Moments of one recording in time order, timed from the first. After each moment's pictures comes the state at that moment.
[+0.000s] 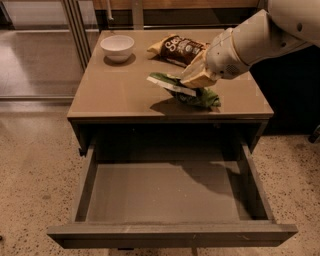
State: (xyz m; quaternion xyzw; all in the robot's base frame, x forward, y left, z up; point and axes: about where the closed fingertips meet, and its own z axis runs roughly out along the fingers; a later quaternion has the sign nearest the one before) arm 0.601 -0.084 0.920 -0.65 0.65 0.11 0.38
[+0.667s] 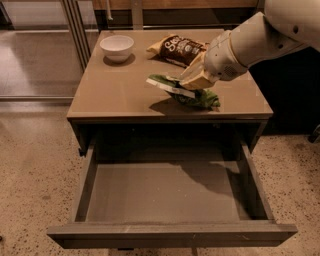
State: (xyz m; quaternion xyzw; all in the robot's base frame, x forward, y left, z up) arm 0.602 -0.084 0.914 -0.65 0.66 0.11 0.37
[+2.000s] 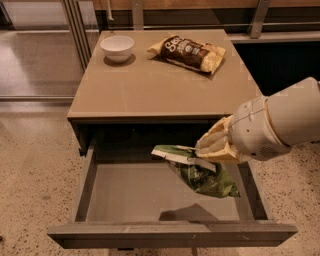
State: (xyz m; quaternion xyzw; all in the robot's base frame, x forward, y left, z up) arm 0.409 -0.098 0.881 -0.64 0.69 0.14 0.32
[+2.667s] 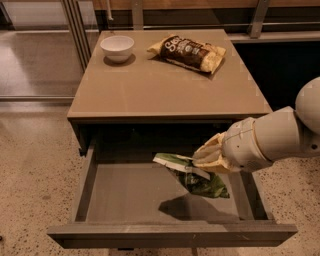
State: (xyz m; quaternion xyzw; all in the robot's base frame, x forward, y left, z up) arm 0.427 -0.101 0.818 -0.62 0.69 0.16 0.32
